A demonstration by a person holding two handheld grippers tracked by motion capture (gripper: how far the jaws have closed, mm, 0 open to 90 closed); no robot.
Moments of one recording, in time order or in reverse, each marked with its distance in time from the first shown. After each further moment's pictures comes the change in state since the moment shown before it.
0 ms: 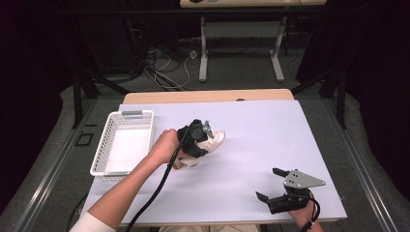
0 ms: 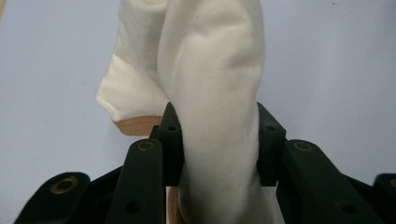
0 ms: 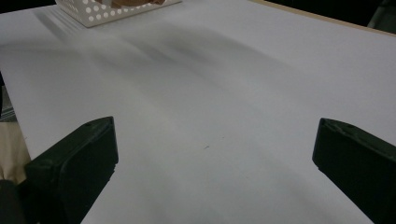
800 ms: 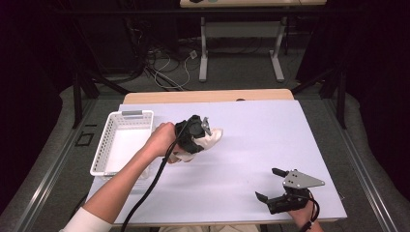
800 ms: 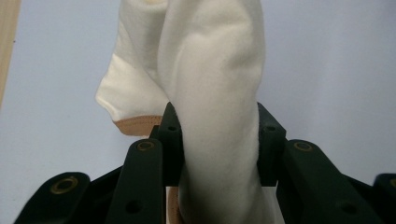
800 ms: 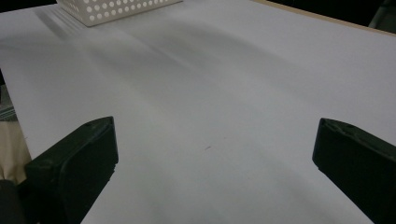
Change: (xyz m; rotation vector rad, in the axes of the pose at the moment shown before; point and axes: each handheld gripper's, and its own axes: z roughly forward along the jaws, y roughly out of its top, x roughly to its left) left arm 0.008 0.003 -0.015 0.062 0.008 0.086; right arm 0.001 0.000 0.001 -0.001 0.004 -0.001
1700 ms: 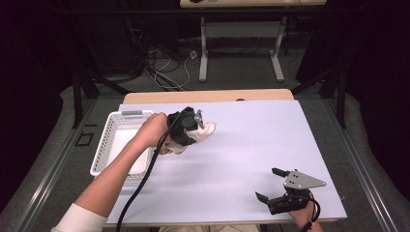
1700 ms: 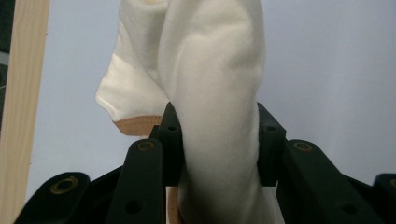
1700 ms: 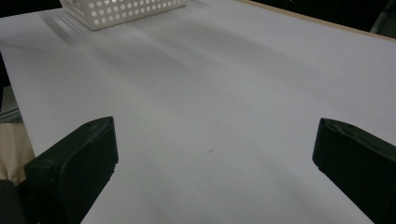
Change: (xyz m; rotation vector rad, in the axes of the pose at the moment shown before) left arm 0.018 -0.007 -0.024 0.041 0.028 0.049; right arm 0.000 0.001 -0.001 -0.017 0.012 -0.008
